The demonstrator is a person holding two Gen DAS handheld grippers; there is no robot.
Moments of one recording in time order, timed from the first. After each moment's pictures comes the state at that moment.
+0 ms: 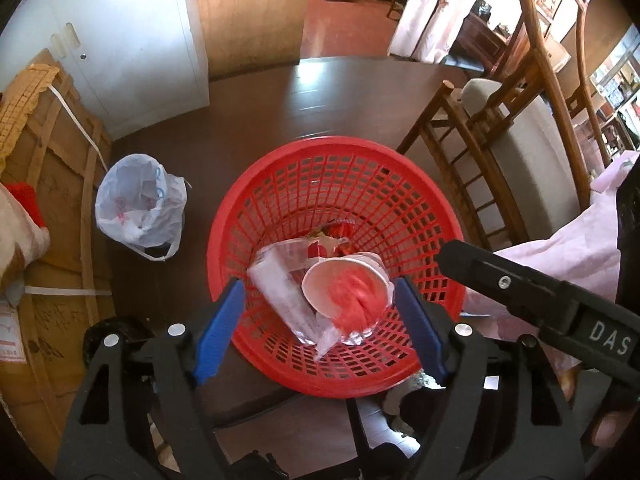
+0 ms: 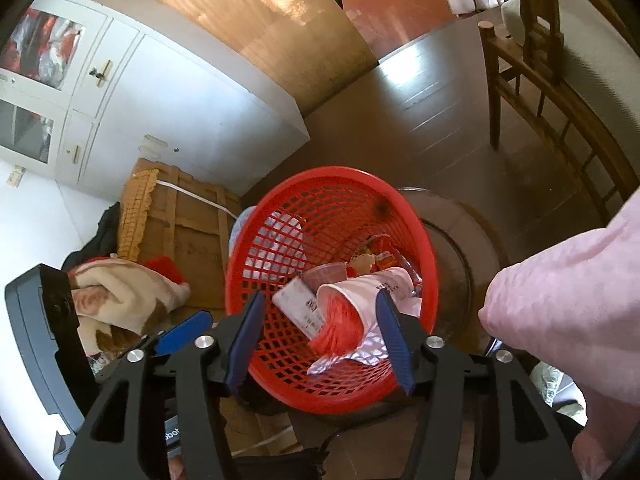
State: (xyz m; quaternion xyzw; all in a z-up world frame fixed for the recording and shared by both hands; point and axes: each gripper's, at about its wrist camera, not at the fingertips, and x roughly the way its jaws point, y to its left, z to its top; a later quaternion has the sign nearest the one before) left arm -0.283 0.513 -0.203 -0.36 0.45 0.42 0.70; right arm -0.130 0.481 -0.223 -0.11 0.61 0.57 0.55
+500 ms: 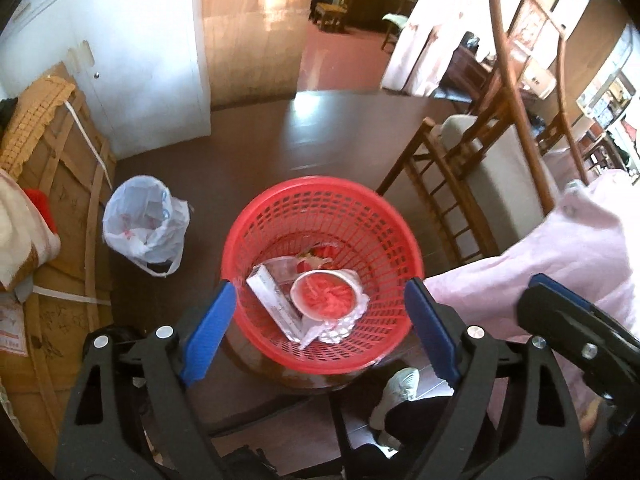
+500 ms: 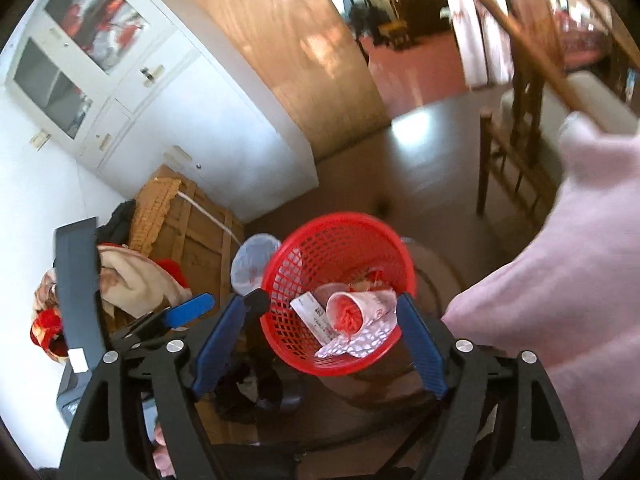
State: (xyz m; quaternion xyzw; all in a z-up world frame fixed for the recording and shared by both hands) left arm -0.291 0.482 -0.139 -0.35 0.39 0.43 0.74; right arm -0.139 0.406 -0.111 -0.12 0.49 0.61 0.61
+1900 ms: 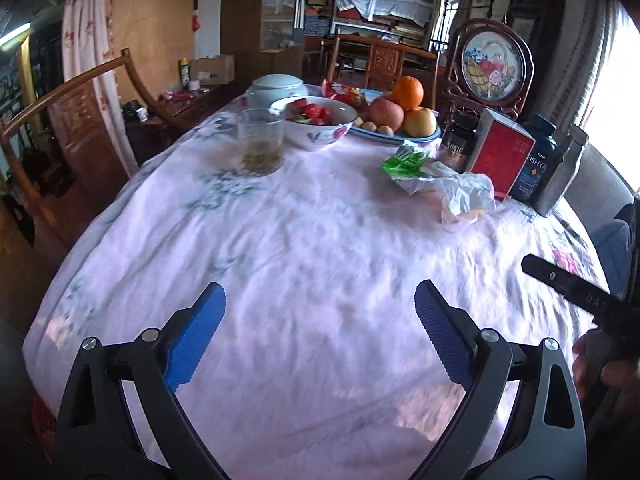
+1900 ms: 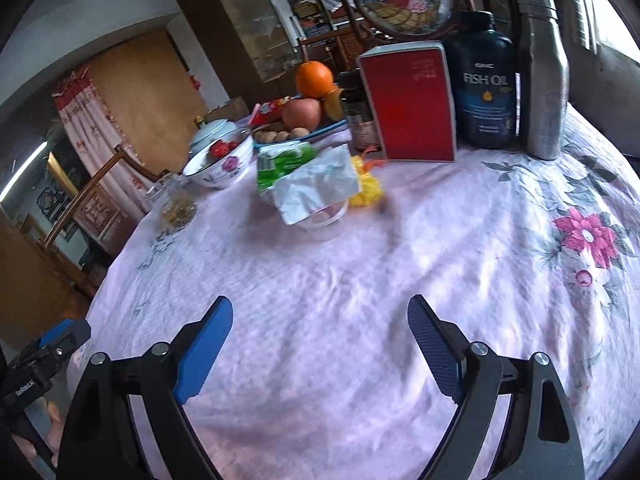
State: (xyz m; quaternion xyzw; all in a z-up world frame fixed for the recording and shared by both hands) left arm 0.103 0.068 0.008 -0.06 0.38 0.03 0.92; right arm 0.171 -0.201 -0.038 0.13 0.40 0.13 0.90
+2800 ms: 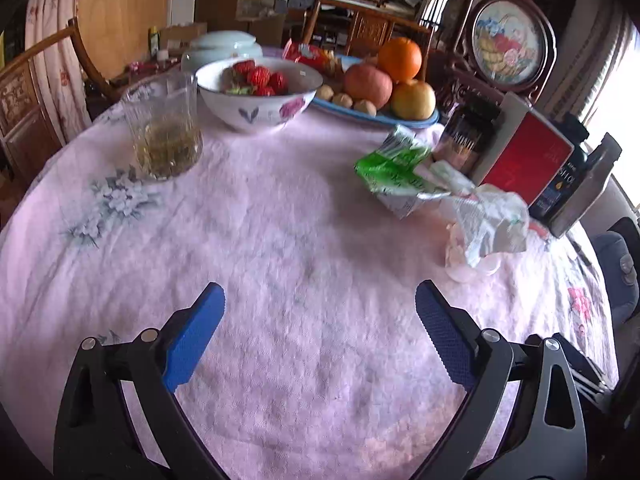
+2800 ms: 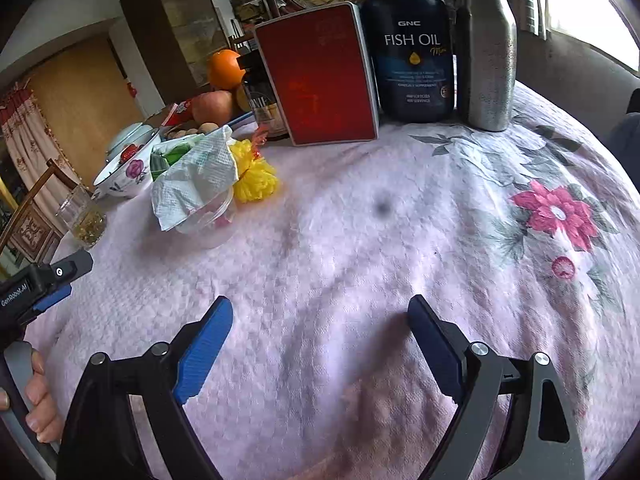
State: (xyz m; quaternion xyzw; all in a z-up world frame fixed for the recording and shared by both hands) left arm 0.225 0.050 -0.048 -0.09 0.42 -0.01 0.90; right arm 0.192 -0.218 -0.077 0.12 0.42 0.03 0.90
